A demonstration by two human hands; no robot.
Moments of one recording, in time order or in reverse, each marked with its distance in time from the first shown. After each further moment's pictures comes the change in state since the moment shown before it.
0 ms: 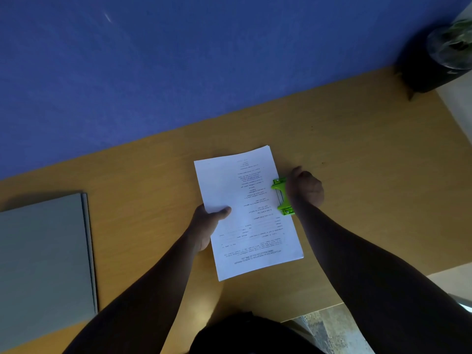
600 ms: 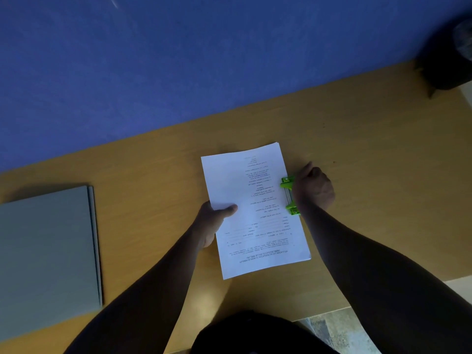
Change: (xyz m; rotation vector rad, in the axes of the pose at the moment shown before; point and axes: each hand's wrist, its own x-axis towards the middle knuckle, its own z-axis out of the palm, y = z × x) left_hand 0.002 -0.001 -0.003 0.017 -0.067 0.020; right_hand 0.005 0.009 0.025 0.038 0.282 -0.140
